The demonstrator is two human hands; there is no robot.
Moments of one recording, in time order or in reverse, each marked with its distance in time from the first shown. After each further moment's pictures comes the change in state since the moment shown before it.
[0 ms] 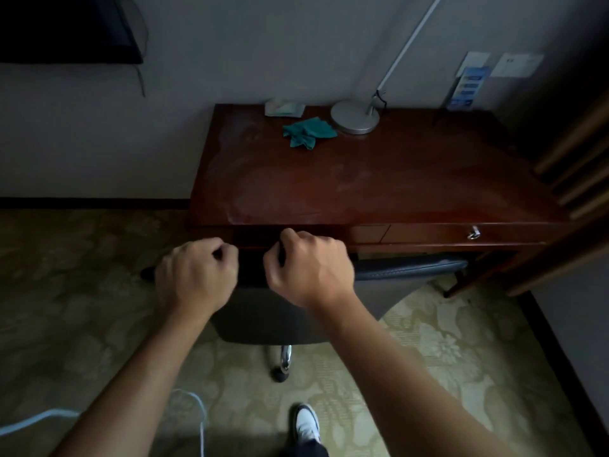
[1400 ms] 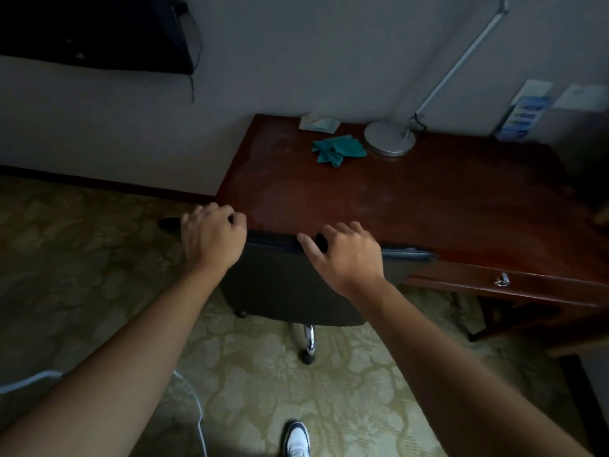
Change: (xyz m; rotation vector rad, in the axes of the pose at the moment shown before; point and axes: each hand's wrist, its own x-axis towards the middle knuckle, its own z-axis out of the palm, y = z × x) left_hand 0.069 0.039 0.042 0.144 0.045 -0.160; right_hand 0.051 0.112 0.003 -0.025 -0.203 -0.041
